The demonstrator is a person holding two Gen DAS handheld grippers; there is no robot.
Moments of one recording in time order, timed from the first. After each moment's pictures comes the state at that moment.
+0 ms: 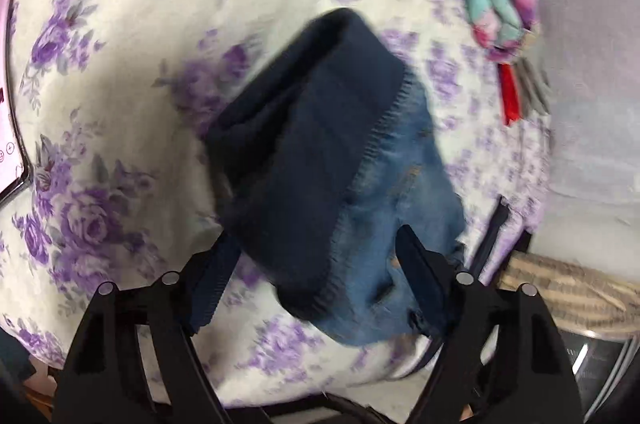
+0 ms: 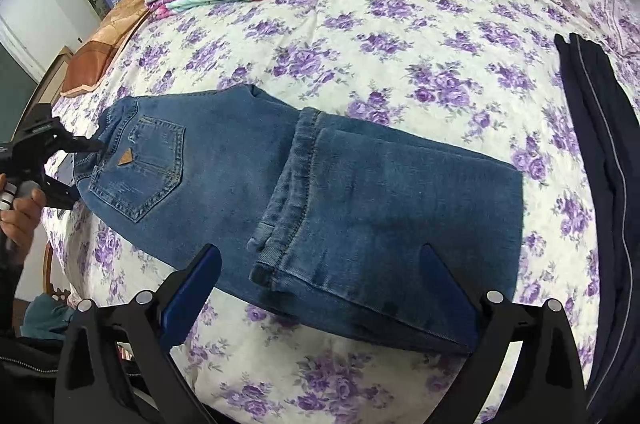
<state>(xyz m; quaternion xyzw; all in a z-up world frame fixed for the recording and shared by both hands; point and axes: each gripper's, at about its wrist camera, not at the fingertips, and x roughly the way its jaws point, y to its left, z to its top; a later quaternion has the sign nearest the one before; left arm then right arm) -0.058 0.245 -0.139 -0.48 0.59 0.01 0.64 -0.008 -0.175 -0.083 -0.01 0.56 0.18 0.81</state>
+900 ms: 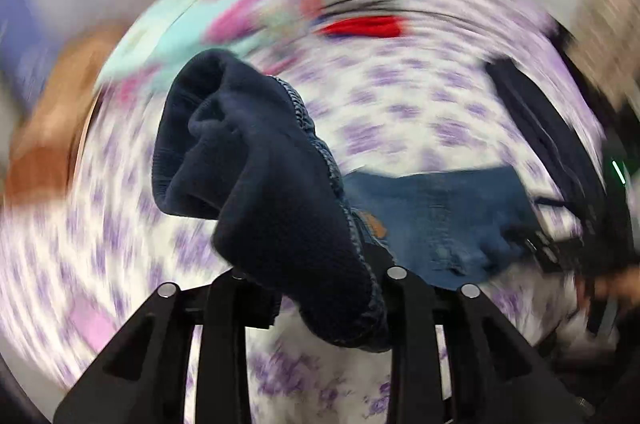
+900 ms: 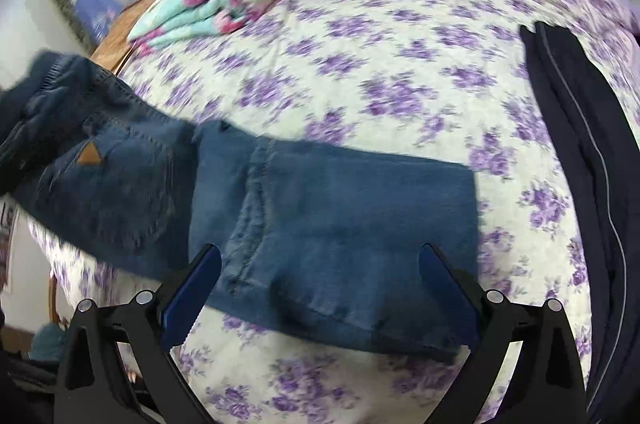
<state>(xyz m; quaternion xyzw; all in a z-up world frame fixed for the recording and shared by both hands) -0.051 0.021 0.025 0.06 0.47 -0.08 0.88 -0.001 -0.219 -0.074 0.04 0.54 0.14 0.83</state>
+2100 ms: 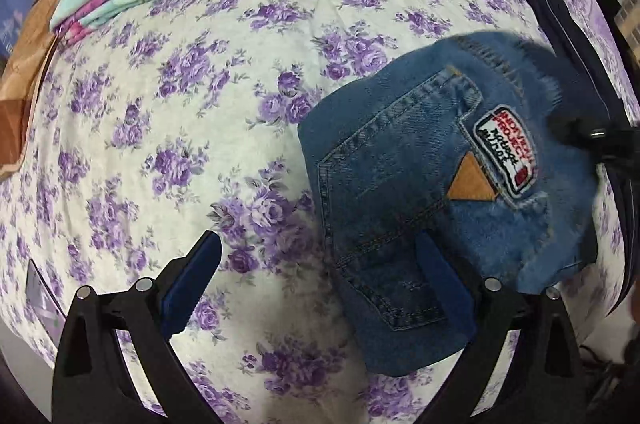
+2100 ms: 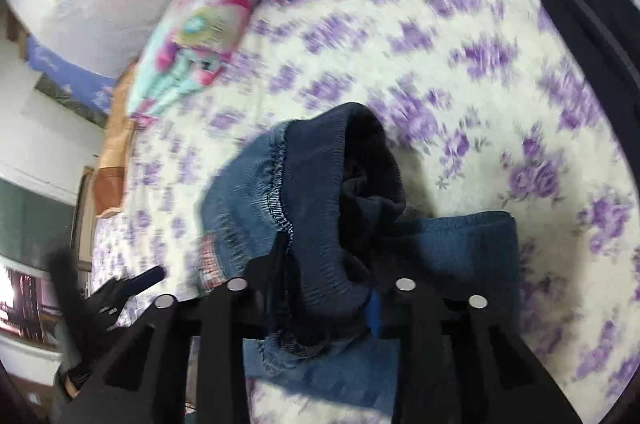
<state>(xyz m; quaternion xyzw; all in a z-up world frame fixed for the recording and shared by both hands) 0.025 -0.002 -0.085 0.03 0.60 -0.02 0.80 0.071 -0.234 -0.078 0.22 0.56 0.17 0.78</state>
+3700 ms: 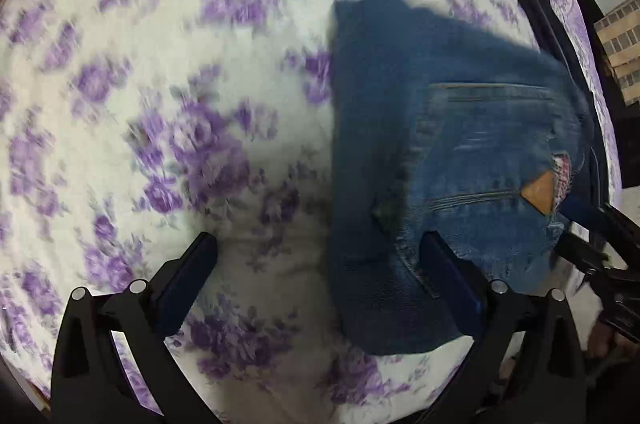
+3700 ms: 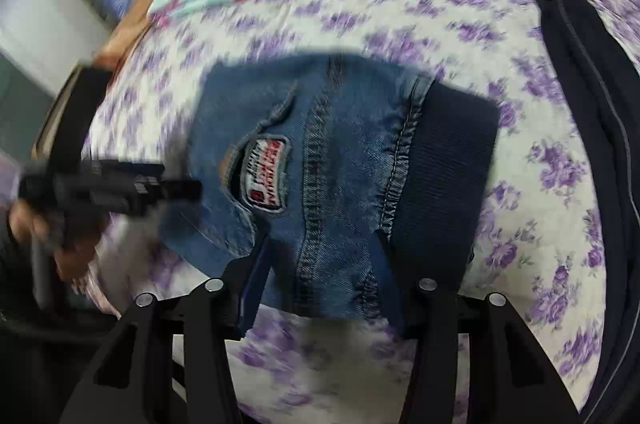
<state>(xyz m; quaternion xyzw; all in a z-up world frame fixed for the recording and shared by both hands) 0.014 -0.011 -0.124 -0.06 0.65 -0.09 0.75 -0.006 -0.241 -0.083 0.05 0.57 0.21 0.79</state>
